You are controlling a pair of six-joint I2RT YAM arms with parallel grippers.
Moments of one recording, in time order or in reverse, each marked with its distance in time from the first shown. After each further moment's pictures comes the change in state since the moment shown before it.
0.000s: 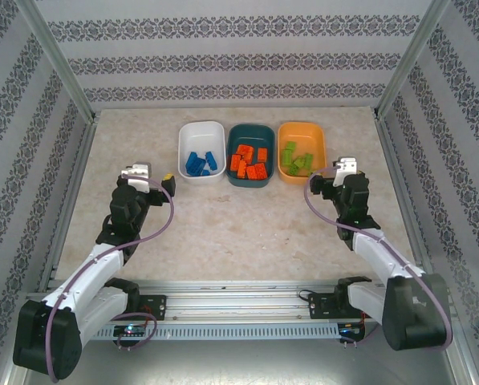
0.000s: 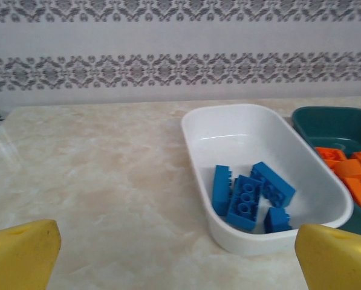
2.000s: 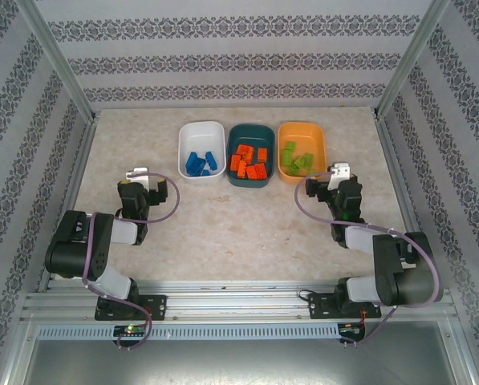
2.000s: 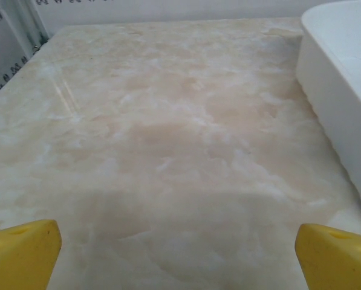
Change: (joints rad) left arm 0.157 0.655 -0.037 0.542 -0.057 0.030; right arm -0.019 0.259 -0.111 0.406 -0.046 -0.003
